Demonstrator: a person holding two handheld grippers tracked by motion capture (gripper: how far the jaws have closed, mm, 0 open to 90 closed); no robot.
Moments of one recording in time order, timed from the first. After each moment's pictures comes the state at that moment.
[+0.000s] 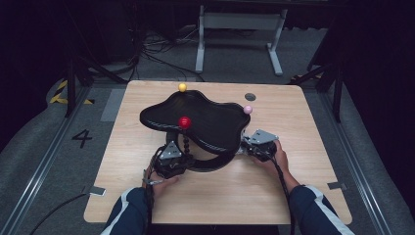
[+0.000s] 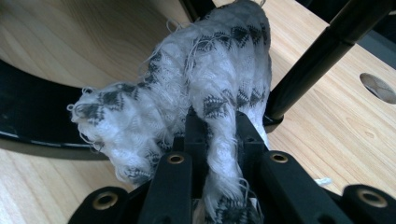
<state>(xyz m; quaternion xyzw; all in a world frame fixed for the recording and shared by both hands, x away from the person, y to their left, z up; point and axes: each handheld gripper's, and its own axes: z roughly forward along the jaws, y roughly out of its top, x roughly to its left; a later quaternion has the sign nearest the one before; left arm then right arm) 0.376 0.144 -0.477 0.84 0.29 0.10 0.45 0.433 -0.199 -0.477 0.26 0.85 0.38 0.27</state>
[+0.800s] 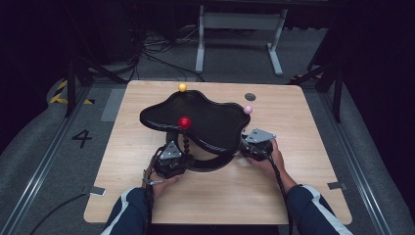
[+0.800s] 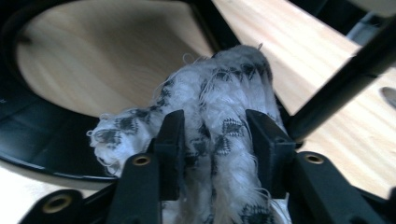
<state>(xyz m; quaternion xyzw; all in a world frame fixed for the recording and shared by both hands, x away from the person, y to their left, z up) 0.376 0.144 -0.477 0.84 0.29 0.10 0.45 0.433 -0.187 -0.472 0.25 0.84 0.41 0.25</state>
